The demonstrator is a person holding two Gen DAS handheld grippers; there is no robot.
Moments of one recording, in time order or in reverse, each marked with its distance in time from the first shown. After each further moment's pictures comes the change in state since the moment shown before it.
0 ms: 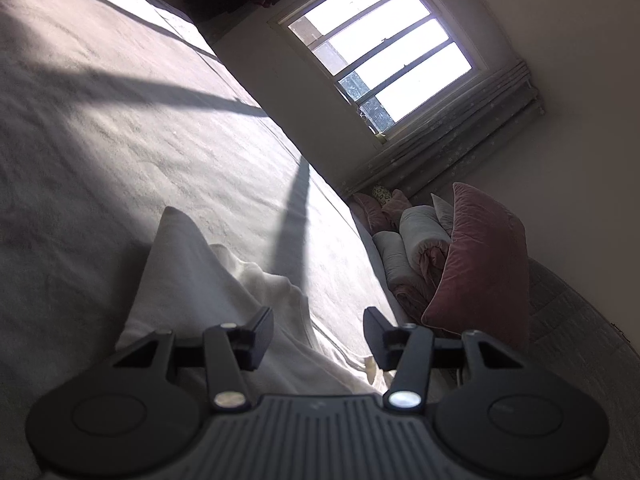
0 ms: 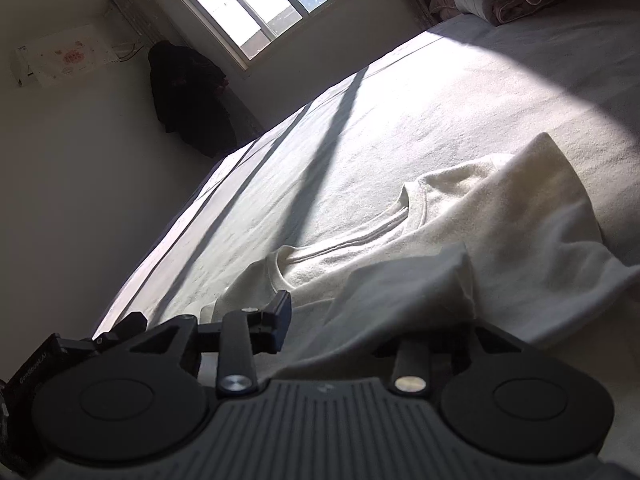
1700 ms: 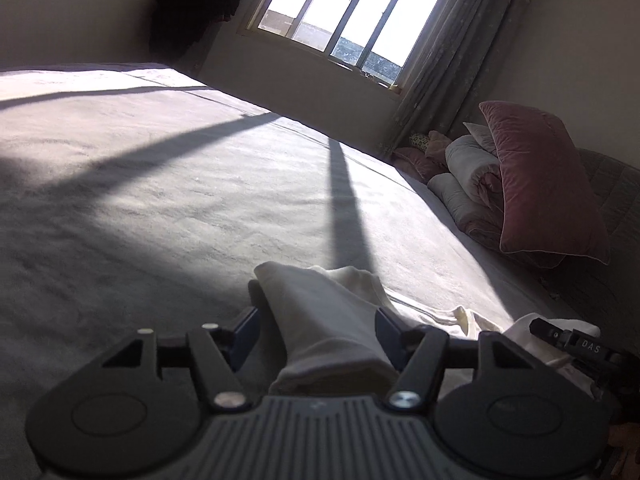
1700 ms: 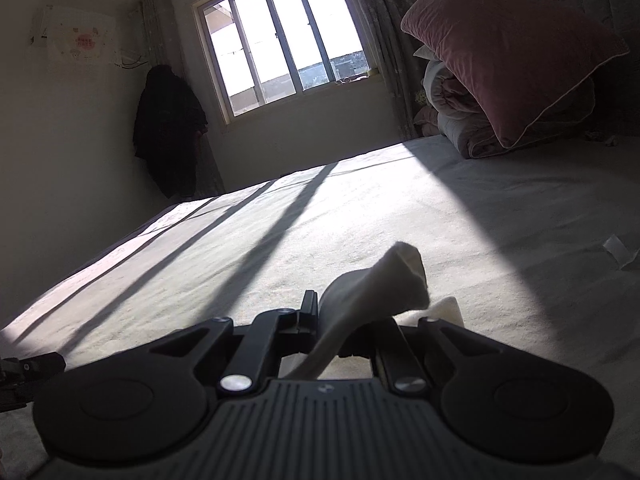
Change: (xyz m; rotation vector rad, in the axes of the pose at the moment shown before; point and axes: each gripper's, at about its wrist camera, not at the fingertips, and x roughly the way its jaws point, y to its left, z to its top) left arm 0.001 -0.026 0.005 0.415 0.099 0.262; right arm -0.027 -0.006 0.019 -0.290 -0.246 -0.220
